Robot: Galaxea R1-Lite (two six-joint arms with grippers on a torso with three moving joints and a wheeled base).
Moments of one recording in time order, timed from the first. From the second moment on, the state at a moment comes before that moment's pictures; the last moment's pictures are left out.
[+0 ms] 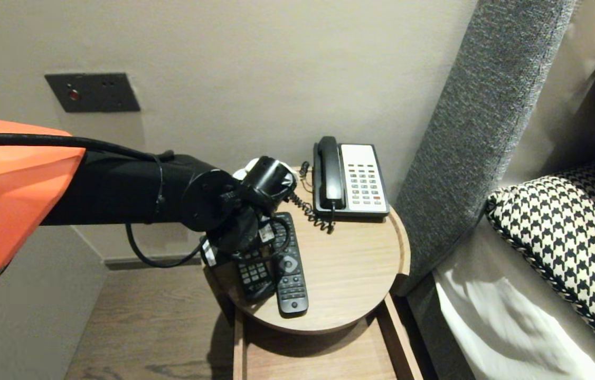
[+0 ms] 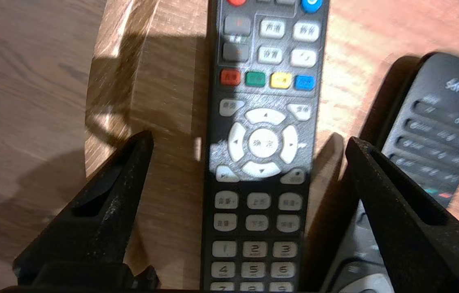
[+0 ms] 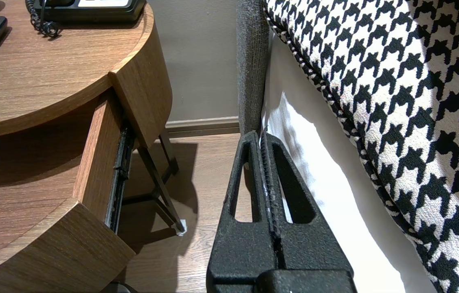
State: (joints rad) left arm -0.74 2.05 -1.57 0.53 0.54 -1.01; right arm 0.01 0.01 0.00 -0.11 -0.01 0.02
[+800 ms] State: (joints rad) left arm -0.76 2.08 -1.59 0.55 0.54 -1.00; right arm 0.01 0.01 0.00 -0.11 -0.01 0.02
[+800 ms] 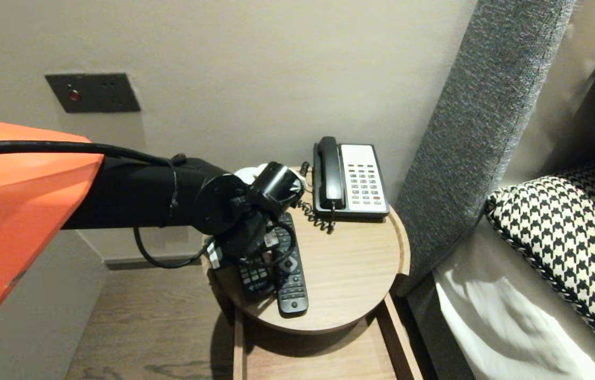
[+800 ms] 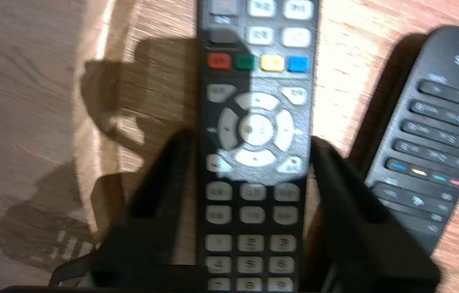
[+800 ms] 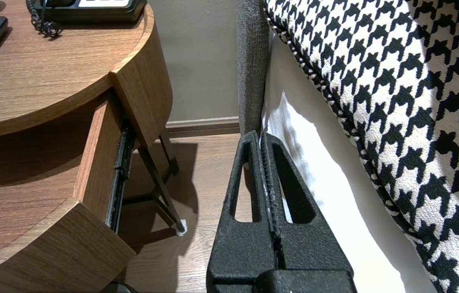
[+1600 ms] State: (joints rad) left arm -0.77 2.00 -1.60 0.55 0.54 -0.93; right arm 0.01 0.01 0.00 -0.11 -0.01 0.02
